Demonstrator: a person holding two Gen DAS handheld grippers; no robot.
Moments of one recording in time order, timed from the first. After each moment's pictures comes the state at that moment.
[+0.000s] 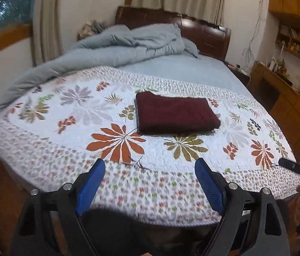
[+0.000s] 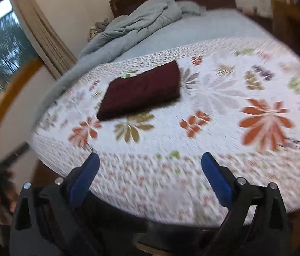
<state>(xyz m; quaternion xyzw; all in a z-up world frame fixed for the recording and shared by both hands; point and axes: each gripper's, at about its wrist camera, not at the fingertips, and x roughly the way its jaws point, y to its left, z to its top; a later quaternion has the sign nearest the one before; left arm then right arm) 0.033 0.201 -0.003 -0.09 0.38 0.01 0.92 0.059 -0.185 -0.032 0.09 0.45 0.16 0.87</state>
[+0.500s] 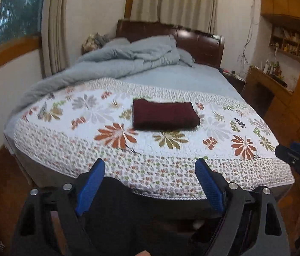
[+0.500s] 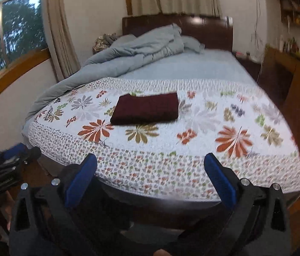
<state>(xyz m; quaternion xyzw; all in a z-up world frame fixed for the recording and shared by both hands) -0.079 0.164 0.058 -0.07 0.35 0.02 0.94 -0.079 -0.142 0.076 -0.02 0.36 0.13 0.92</state>
